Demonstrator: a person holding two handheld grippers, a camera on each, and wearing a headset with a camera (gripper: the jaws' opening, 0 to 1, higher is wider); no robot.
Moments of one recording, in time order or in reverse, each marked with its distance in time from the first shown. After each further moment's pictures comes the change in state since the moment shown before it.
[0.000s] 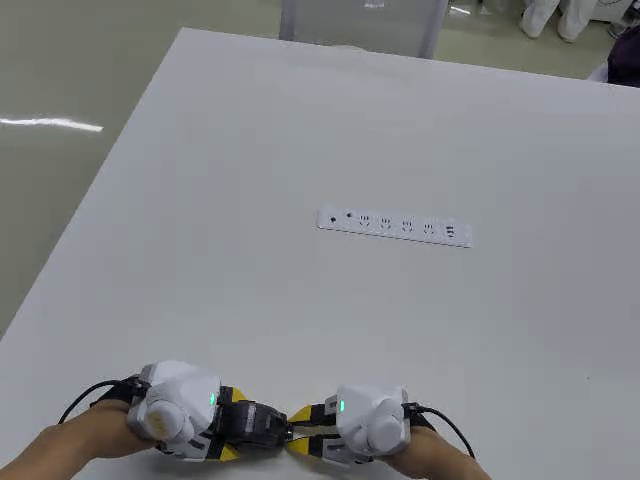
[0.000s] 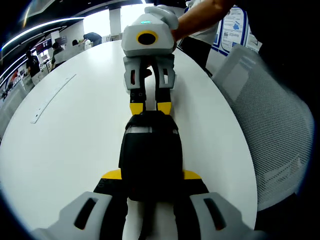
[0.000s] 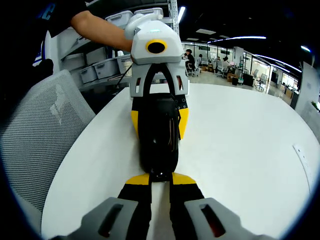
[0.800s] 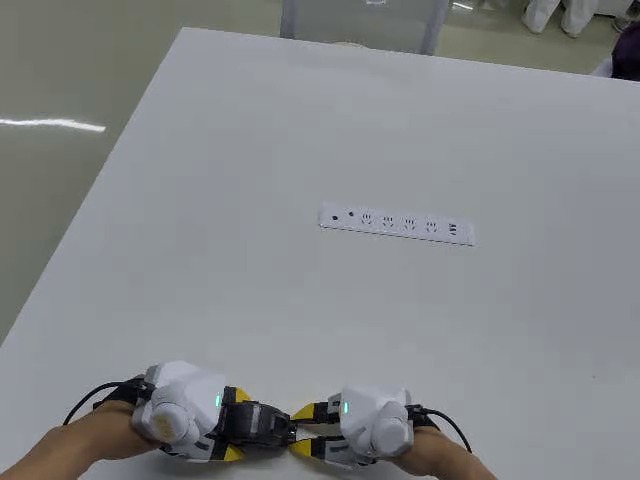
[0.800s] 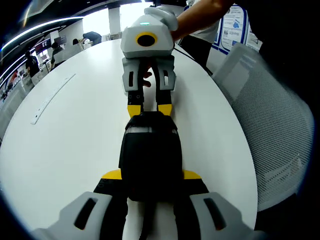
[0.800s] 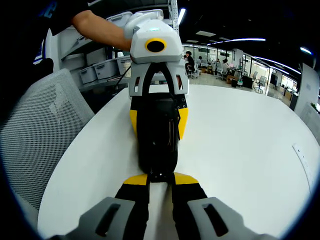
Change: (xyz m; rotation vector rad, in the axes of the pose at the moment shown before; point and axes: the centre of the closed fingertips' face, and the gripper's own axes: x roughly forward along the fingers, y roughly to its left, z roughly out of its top) left arm 0.001 0.000 0.002 0.004 0.009 0.004; right arm 0.002 -0.003 -0.002 -0.012 -0.016 -0.010
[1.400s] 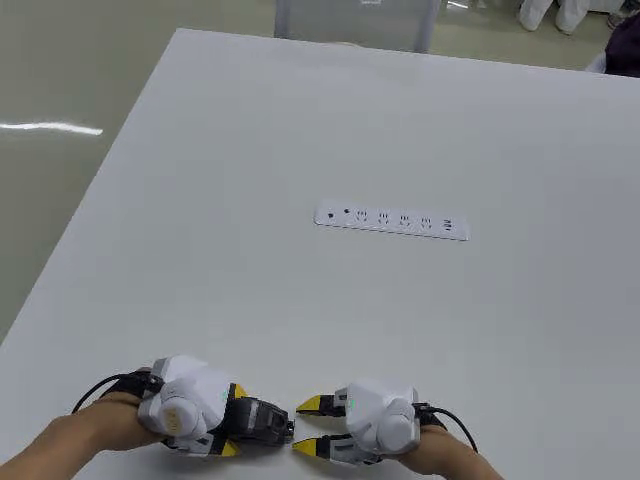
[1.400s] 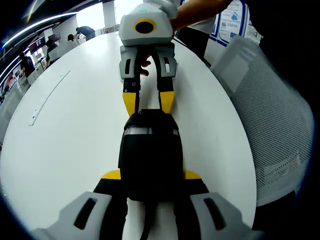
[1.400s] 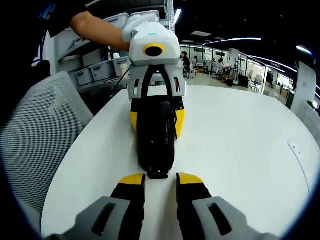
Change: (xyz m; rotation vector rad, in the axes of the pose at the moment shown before) left arm 0.001 -0.001 -0.005 0.031 0.078 -0.015; right arm -0.009 0.001 0.000 0.019 -0.005 -0.031
